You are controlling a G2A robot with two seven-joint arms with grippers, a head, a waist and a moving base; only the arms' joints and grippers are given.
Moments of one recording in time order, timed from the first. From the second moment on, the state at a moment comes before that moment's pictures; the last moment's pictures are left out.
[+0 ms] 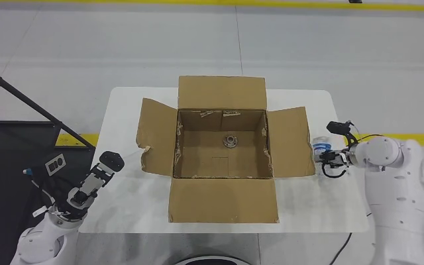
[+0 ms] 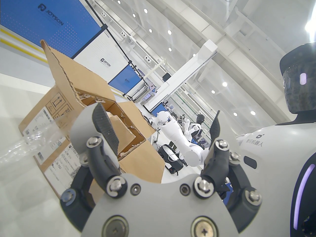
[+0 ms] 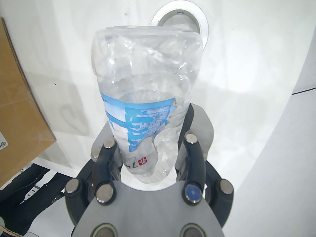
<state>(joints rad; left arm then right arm) 1.74 -1.22 -1.91 -1.84 -0.48 -0.88 -0.85 -0.83 -1.12 1.62 -1.19 -0.91 -0.18 1.45</state>
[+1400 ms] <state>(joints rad) 1.74 -1.22 -1.91 -1.84 -0.48 -0.88 -0.85 -1.01 -1.06 1.63 -1.63 -0.30 -0.19 1.37</state>
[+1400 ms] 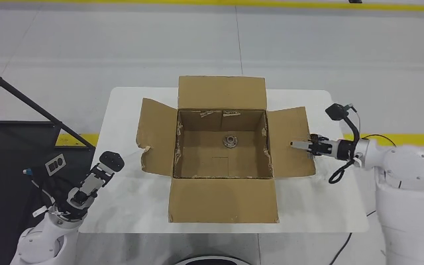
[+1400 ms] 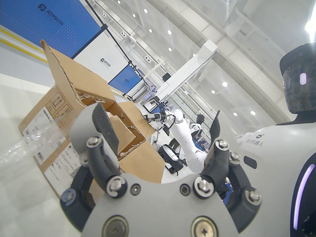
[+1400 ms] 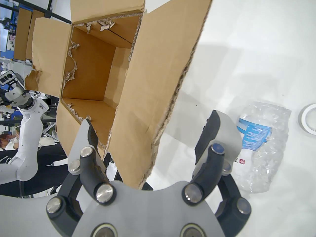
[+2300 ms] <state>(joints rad) 1.74 -1.22 -1.91 -1.84 -0.48 -0.88 -0.85 -0.99 -1.05 1.43 -1.76 -0.36 -0.10 1.30</state>
